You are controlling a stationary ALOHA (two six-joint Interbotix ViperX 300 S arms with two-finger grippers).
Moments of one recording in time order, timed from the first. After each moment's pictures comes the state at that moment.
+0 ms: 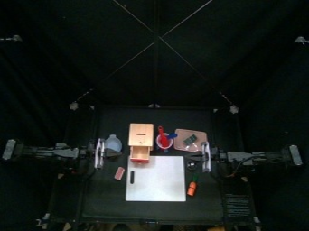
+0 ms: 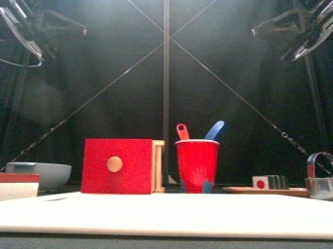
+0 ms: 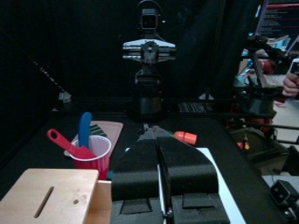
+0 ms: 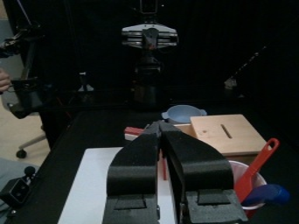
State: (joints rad) left arm 0.00 -0.96 1.19 0.00 -0.30 0.00; right arm 0.00 -0.96 1.17 0.00 -0.30 0.00
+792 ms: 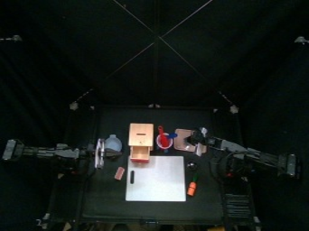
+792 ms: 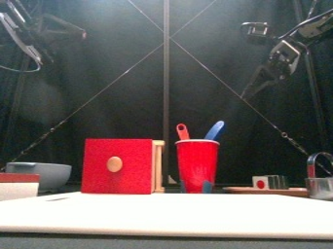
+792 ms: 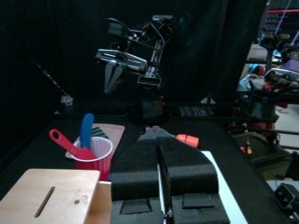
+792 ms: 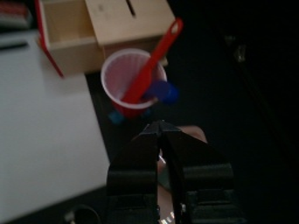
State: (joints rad) left arm 0.03 -0.95 1.23 0.00 -0.38 0.00; right arm -0.37 -0.74 0.90 -0.15 0.47 -0.05
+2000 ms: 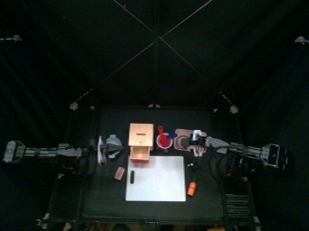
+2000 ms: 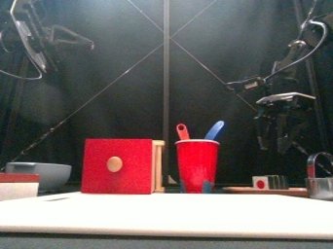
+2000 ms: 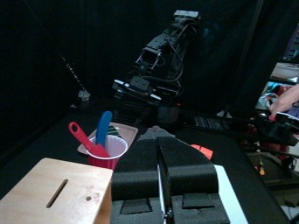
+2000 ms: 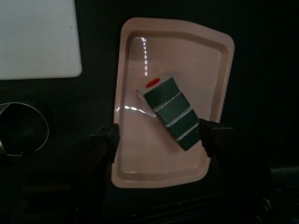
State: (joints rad) left arm 0.10 -0.88 1.23 -0.12 -0.47 0.00; right arm -0.43 -0.42 0.86 -0.19 0.75 -0.36
